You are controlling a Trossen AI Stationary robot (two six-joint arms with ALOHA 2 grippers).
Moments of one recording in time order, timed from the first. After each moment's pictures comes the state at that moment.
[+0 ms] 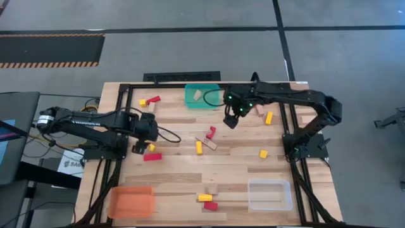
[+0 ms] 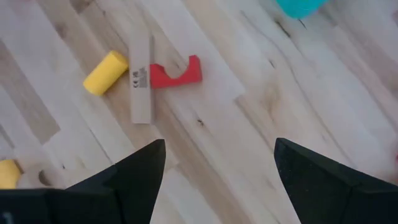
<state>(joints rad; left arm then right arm) 0.02 1.03 0.75 -1.00 -0.14 0.31 -0.29 1.55 1.37 -0.99 -0.07 0.38</state>
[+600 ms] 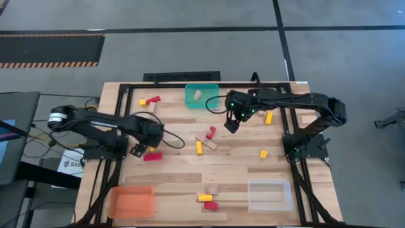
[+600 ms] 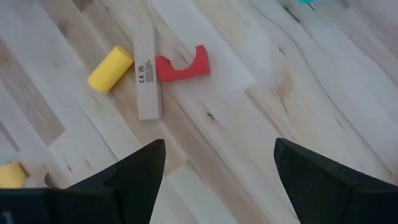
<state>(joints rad) 0.08 1.27 0.61 -0.89 -0.04 0.50 -0.23 1.50 1.28 -0.93 -0.05 0.47</state>
